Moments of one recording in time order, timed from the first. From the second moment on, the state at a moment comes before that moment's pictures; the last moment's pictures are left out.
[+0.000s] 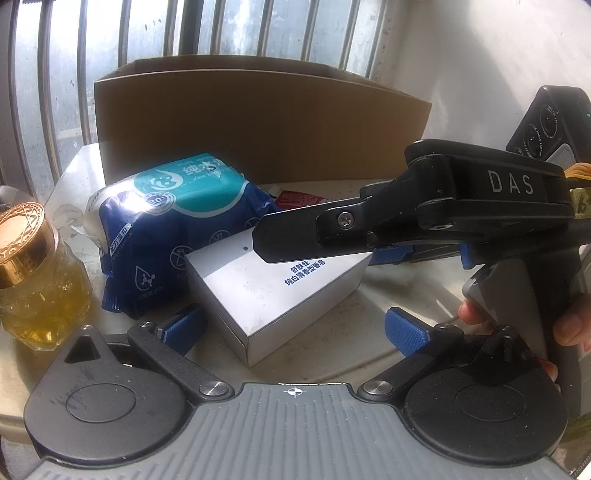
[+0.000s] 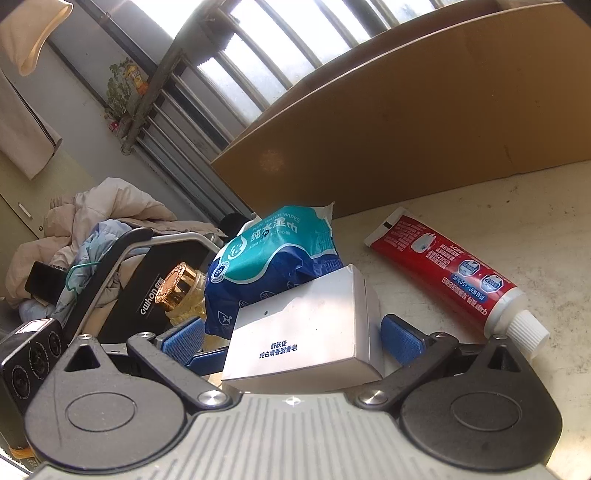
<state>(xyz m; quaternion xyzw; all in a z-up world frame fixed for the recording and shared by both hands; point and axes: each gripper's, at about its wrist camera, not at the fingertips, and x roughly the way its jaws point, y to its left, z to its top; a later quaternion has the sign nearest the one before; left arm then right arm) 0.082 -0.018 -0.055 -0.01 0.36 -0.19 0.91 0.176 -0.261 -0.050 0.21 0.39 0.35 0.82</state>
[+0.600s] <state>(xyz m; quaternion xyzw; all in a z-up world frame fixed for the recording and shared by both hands) 0.089 -0.010 -0.058 -0.02 0.35 -0.21 0.91 0.177 -0.264 -0.055 0.24 0.38 0.34 0.82</state>
